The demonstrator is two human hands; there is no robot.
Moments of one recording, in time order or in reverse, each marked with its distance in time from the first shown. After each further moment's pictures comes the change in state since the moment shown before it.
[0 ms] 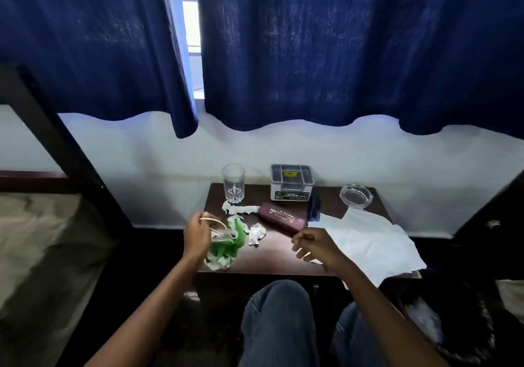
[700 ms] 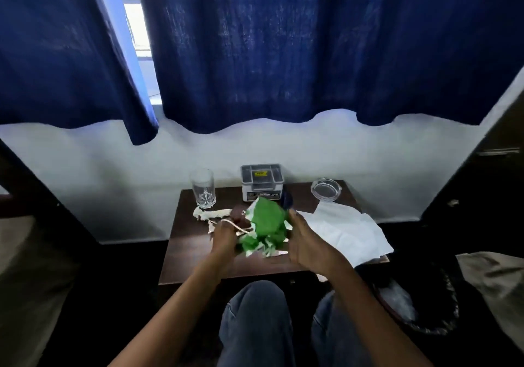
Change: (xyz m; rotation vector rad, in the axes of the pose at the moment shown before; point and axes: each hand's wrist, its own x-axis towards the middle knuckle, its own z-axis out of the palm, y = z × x) left_hand -0.059 0.052 0.091 -0.350 -0.338 -0.352; right_hand -0.021 -0.004 -0.027 0.837 -0.314 0.102
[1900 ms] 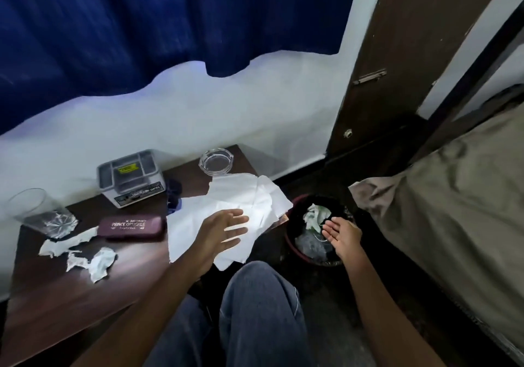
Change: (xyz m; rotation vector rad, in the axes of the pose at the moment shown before) left_hand -0.002 -0.074 0.188 0.350 -0.562 -0.111; right_hand -0.127 0.013 -0.297 0.467 1.249 -0.281
